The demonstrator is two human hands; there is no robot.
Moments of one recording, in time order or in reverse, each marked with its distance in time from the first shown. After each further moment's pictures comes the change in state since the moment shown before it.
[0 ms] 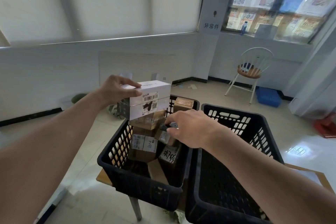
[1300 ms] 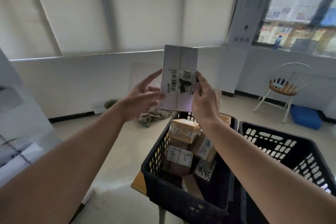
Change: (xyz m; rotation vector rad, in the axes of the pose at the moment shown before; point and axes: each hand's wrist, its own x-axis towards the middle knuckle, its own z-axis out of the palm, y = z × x) left_hand -0.048 -0.008 -0.085 -0.511 -0.089 -0.004; right_hand 0.110 -0.105 -0.014 0.965 0.794 0.021
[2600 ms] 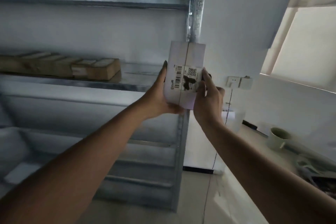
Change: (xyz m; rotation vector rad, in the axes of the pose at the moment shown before) left_hand -0.678 0.120 0.088 0.640 1.174 -0.053; right_hand -0.523 -0.233 0.032 0.454 -0.957 -0.459
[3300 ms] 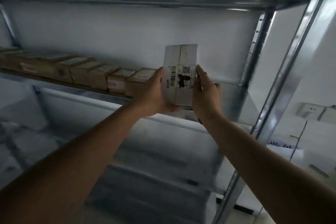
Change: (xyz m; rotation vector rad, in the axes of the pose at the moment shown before) left_hand 0.101 -0.166 -0.226 0.178 0.304 -0.146; right_hand 0.126 -0.024 0.298 0.026 -0.260 -0.061
